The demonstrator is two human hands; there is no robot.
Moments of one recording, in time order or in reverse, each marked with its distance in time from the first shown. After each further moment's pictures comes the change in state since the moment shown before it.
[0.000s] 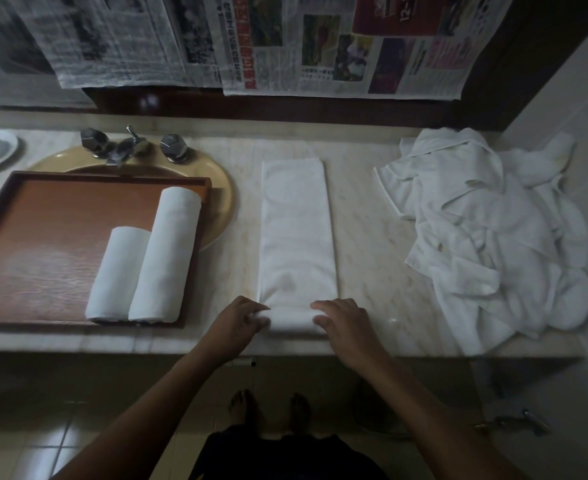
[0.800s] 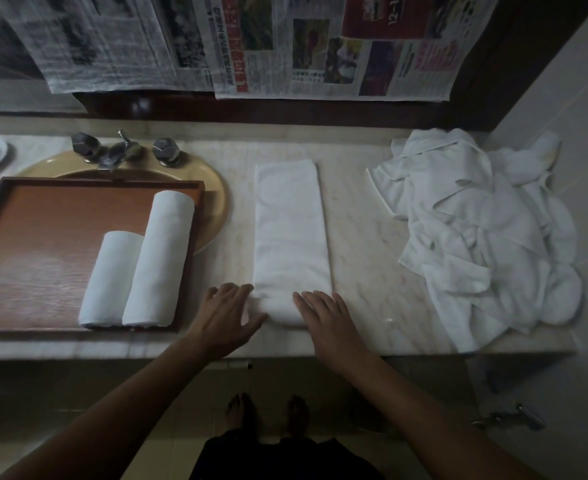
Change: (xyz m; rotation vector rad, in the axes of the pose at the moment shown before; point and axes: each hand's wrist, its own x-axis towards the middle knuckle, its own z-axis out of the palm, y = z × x) left_hand 0.016 -0.007 -0.011 0.582 0.124 0.227; right_hand 0.004 -0.002 0.022 -0.400 0.021 -0.254
